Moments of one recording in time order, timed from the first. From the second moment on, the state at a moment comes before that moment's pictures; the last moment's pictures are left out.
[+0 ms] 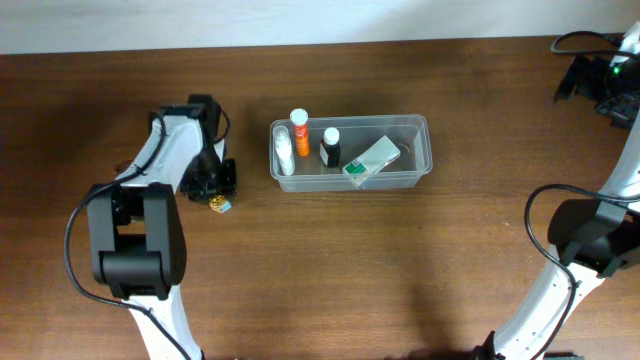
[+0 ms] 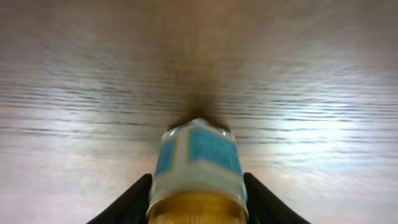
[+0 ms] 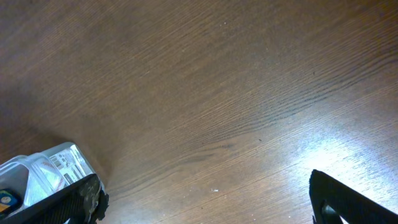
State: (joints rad) left arm -0.07 2.12 1.62 -1.20 0.01 -0.17; right arm -0.44 2.27 2.66 -1.69 -0.08 0.11
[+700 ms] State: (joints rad) left arm -0.07 2.12 2.15 -1.51 0.01 -0.17; right arm -0.44 2.27 2.66 -1.69 -0.08 0.11
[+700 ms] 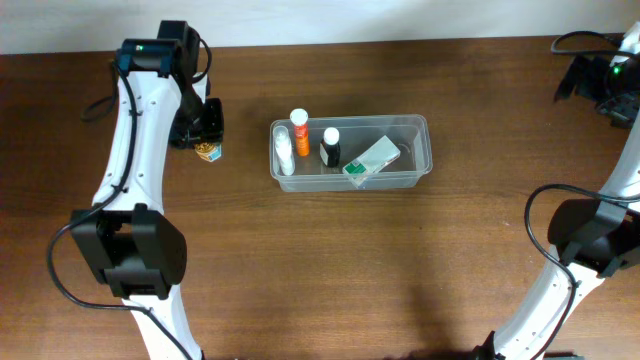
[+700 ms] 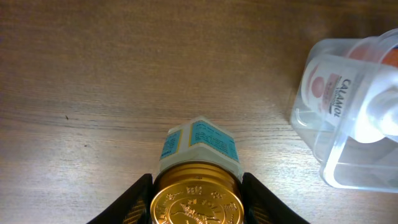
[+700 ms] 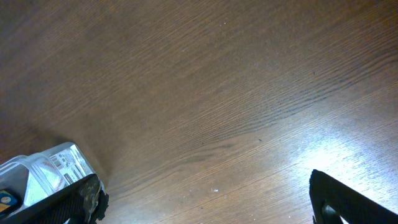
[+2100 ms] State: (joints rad) left arm -0.66 2.23 2.56 -1.30 0.07 -0.17; right arm -0.44 2.27 2.66 -1.69 -0.08 0.11
